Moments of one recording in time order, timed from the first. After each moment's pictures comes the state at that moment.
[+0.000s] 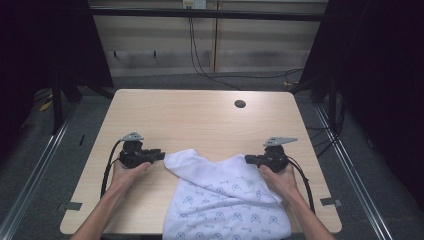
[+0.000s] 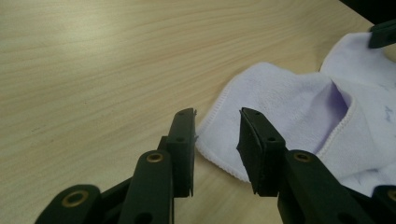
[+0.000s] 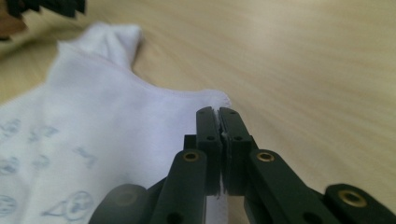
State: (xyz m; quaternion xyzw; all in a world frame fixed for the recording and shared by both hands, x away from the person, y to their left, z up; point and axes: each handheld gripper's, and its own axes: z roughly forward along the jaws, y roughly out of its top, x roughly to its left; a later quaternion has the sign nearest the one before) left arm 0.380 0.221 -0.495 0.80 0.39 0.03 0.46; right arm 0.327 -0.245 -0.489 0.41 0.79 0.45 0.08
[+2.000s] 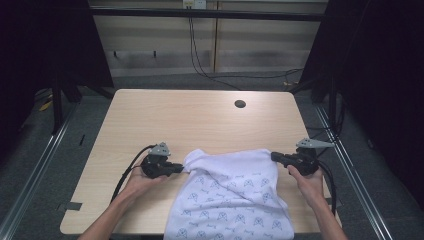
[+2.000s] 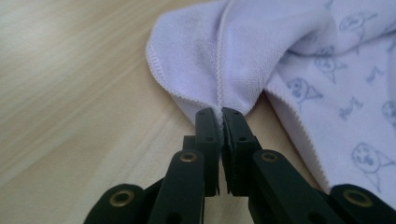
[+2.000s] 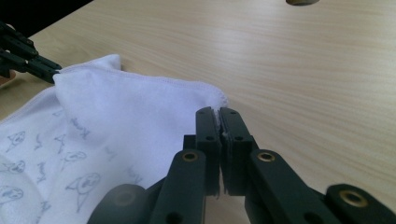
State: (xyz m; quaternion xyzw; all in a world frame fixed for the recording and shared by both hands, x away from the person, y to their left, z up) left arm 0.356 0.165 -0.495 0.87 0.25 0.01 0.43; right arm 0.294 -0.310 -0.465 0.46 0.74 0.47 0.13
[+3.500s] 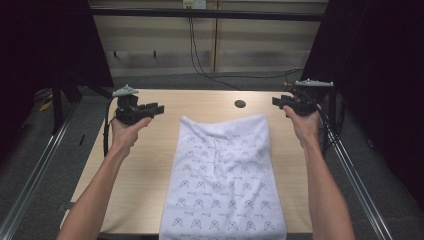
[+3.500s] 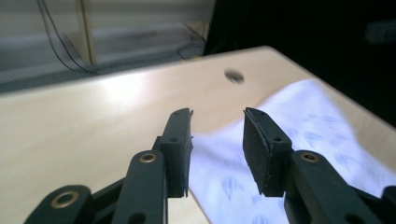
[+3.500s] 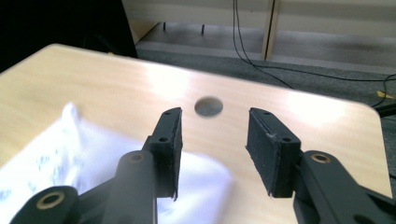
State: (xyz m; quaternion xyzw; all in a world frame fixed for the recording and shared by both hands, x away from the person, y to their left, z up) left arm 0.433 0.205 -0.396 0.76 0.40 0.11 0.51; right arm 0.420 -0.313 -0.372 0.52 0.69 0.43 0.24
